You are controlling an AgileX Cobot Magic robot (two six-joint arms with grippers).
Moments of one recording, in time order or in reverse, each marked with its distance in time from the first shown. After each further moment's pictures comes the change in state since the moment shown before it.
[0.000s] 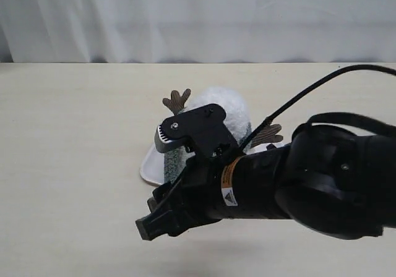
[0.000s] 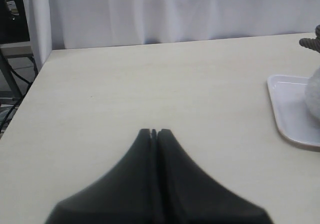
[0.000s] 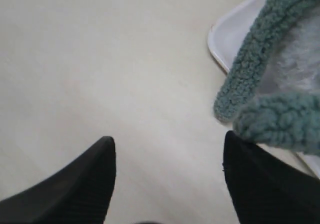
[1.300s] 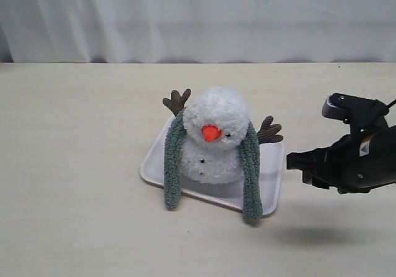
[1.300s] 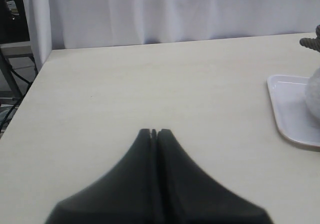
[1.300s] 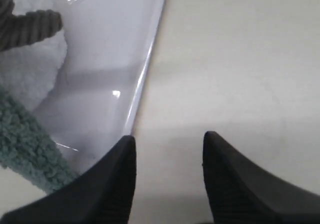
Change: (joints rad) left arm 0.000 0.000 0.000 0.000 0.000 0.000; right arm -0.659 -0.074 0.178 0.168 0.134 -0.112
